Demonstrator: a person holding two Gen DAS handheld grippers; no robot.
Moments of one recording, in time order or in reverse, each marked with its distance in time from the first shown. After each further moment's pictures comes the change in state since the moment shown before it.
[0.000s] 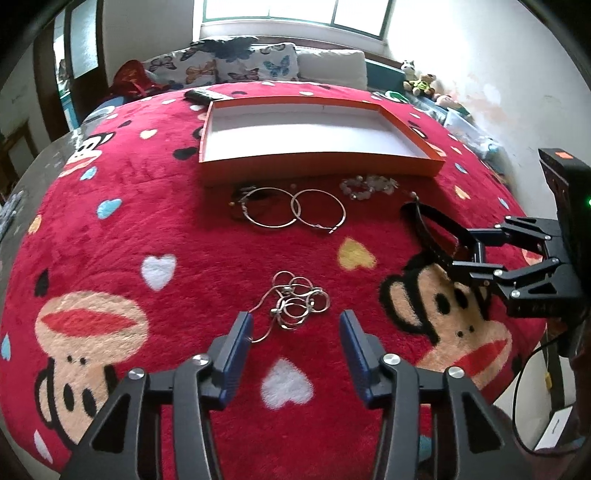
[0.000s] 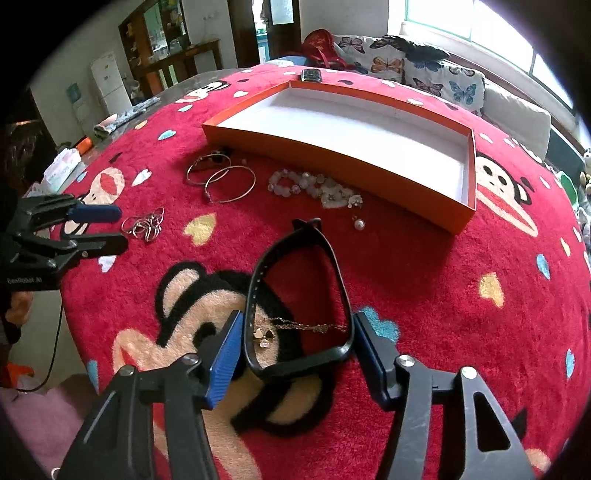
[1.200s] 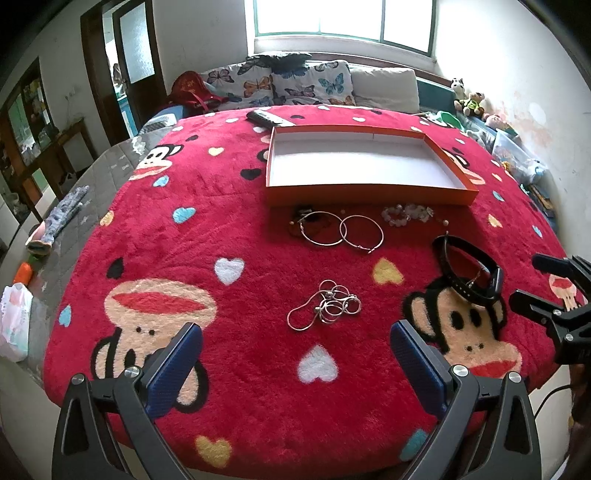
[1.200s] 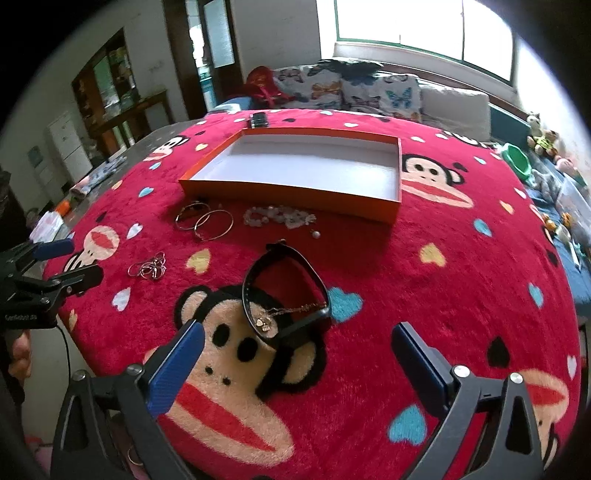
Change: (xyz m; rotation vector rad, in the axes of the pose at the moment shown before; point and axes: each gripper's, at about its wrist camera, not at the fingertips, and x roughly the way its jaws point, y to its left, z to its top) left arm -0.052 -0.006 -0.006 -0.083 -0.064 0.230; right arm -0.045 0.008 -0.016 0.171 -0.140 -0.092
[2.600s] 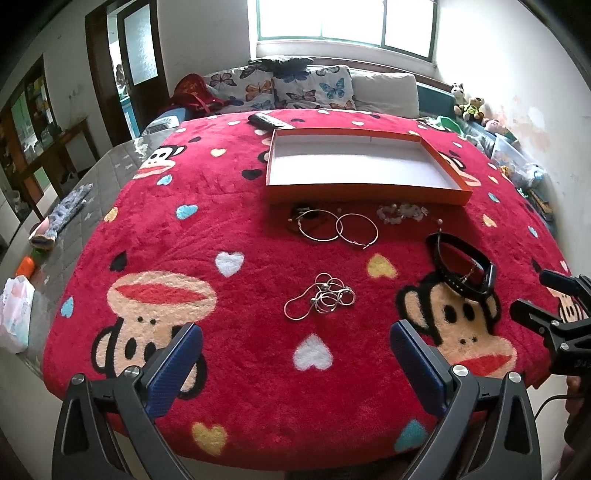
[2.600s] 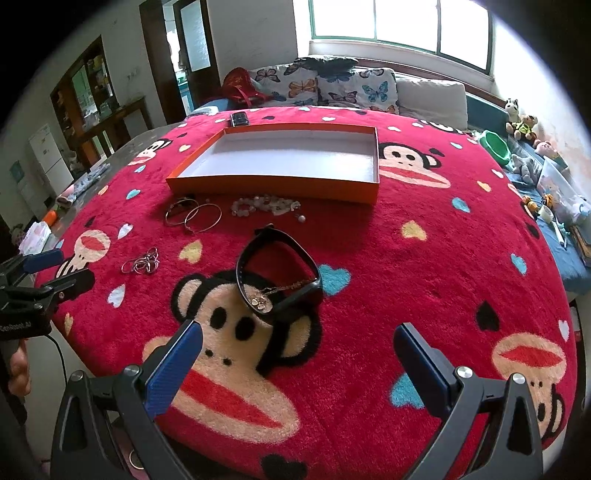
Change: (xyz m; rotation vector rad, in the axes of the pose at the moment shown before) left arm -0.012 -0.001 -0.011 -0.013 -0.021 0.004; right arm -0.013 0.003 -0.017 0.096 -0.006 -0.089
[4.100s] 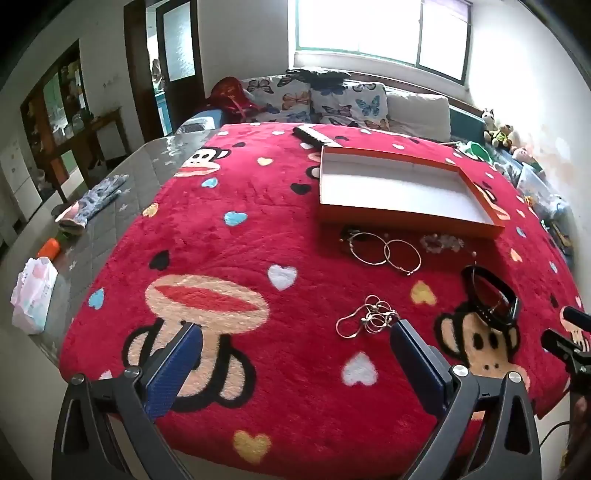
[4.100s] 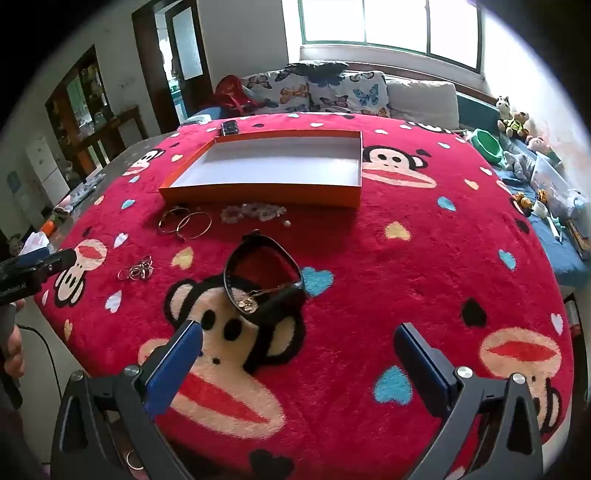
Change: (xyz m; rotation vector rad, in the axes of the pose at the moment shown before) left arm -0.010 0.034 0.005 -0.089 -0.050 0.123; right arm -0.007 -0.013 -0.002 0.029 -0.020 -0.006
